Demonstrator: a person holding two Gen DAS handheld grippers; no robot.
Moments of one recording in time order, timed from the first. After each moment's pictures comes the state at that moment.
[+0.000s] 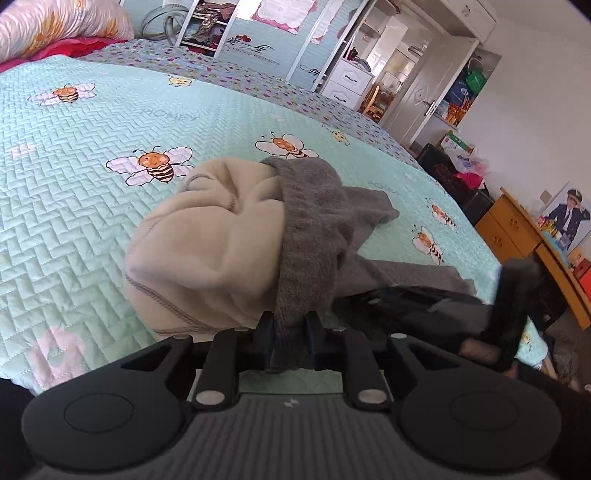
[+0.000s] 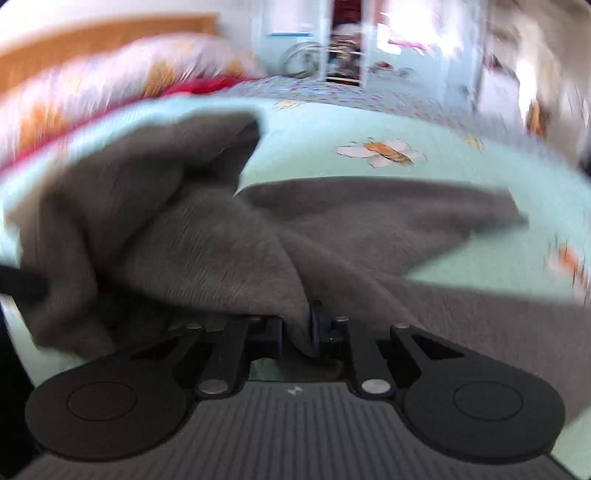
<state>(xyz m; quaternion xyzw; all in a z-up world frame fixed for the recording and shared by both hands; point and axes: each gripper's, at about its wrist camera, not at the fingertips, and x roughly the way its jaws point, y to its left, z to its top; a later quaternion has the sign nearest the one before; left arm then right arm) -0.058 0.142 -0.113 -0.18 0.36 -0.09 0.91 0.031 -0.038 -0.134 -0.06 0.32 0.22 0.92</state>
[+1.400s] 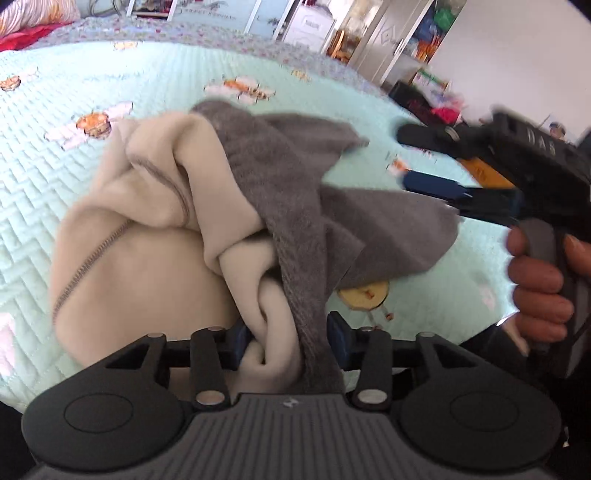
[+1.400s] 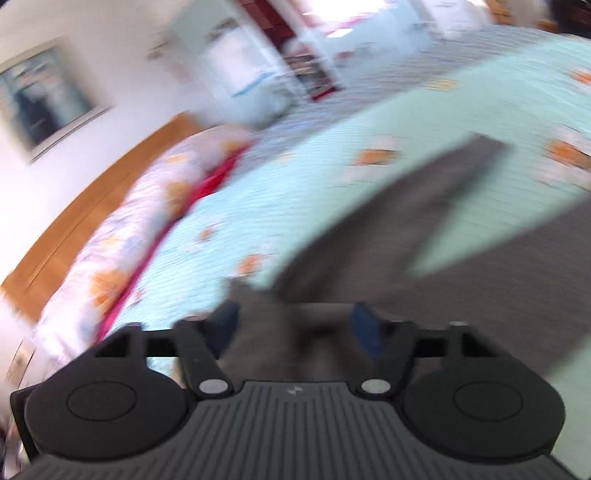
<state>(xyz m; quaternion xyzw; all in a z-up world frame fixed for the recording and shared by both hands) -0.043 0.101 -0.141 -0.14 0.40 -0.16 0.89 0.038 -0.109 -0.082 0.21 0.33 0.29 0.87</state>
